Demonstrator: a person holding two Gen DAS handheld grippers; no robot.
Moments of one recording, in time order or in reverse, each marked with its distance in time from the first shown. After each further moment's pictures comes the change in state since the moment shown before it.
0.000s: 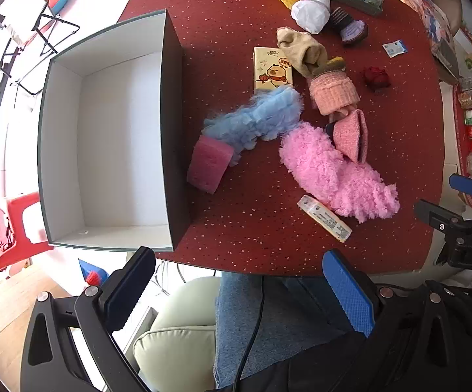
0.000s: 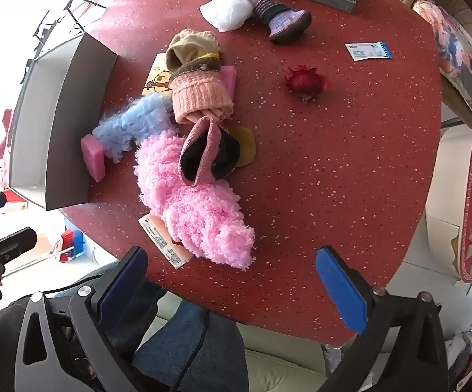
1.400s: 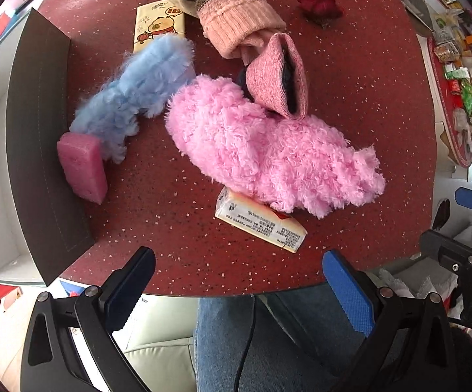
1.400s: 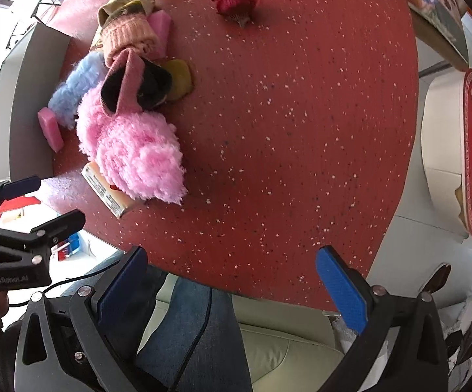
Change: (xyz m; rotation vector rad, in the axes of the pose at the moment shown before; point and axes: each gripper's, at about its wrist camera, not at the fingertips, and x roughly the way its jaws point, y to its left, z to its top) left arm 0.080 -0.093 -0.001 0.164 0.070 -0.092; right arm 0.036 -0.057 -0.063 0.133 0.046 -0.023
